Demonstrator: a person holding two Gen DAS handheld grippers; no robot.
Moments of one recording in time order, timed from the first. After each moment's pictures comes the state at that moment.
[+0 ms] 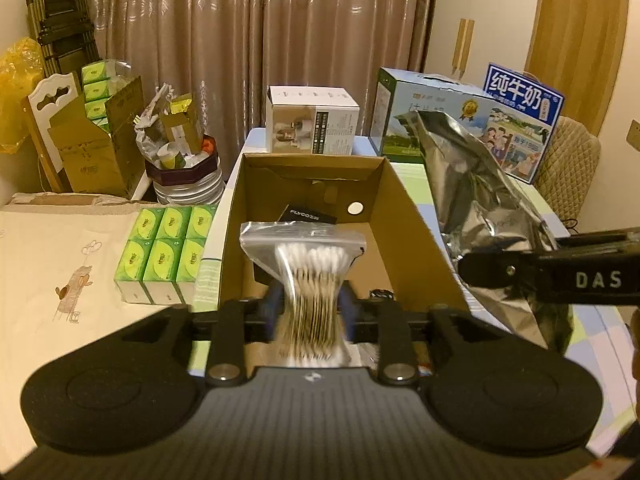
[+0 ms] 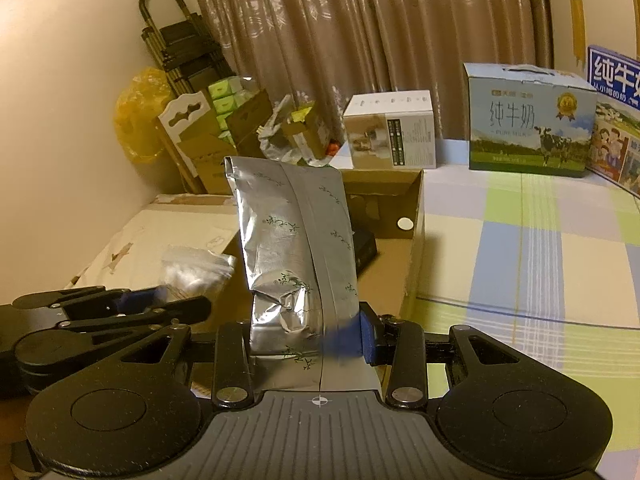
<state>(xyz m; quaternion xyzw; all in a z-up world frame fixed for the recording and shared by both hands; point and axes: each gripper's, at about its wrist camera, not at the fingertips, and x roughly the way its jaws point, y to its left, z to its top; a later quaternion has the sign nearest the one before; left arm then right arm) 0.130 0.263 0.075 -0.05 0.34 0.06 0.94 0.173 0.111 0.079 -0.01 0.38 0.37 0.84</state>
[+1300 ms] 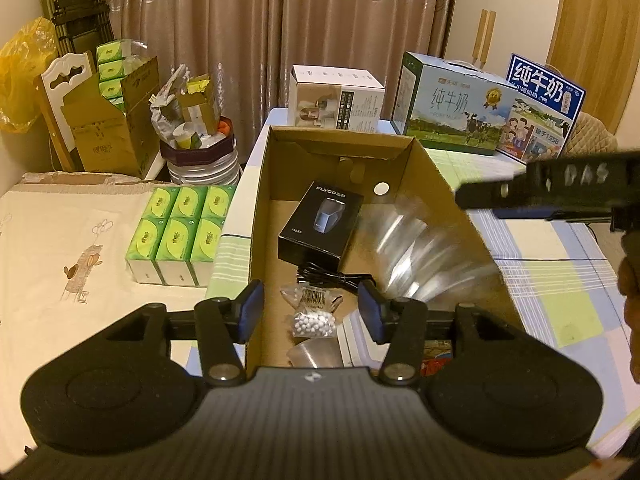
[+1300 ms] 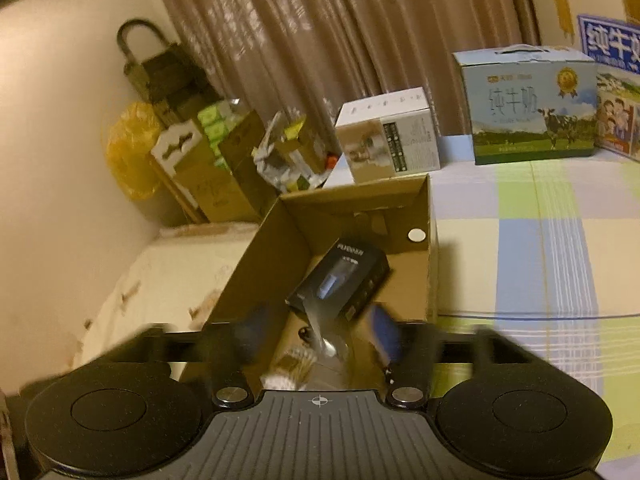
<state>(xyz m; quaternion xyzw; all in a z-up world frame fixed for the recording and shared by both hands) 0.121 0.283 0.054 -0.07 0.36 0.08 0.93 0.206 0.123 0.070 0.07 0.38 0.36 0.85</state>
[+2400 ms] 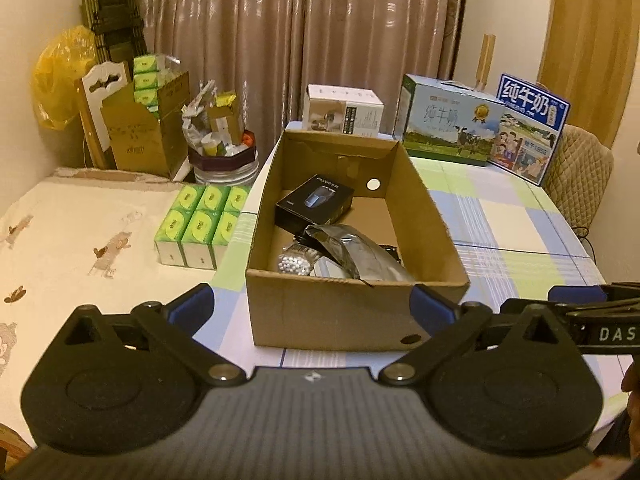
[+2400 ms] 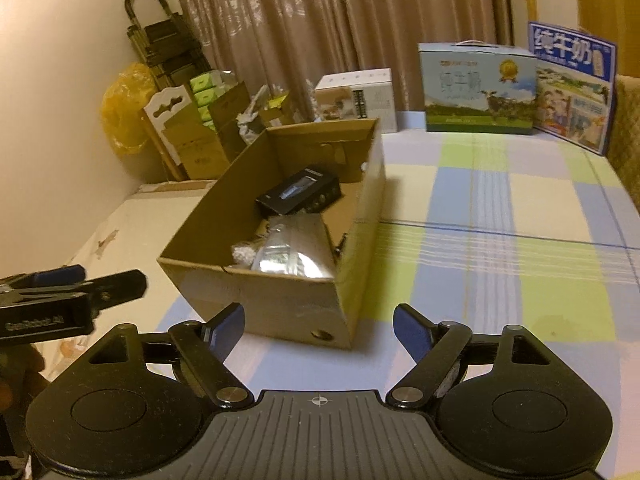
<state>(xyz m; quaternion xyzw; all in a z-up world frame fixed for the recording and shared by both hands) 0.006 0.227 0.080 -0.07 0.32 0.12 0.94 0.062 0.032 0.058 -0.01 0.38 0.33 0.86</state>
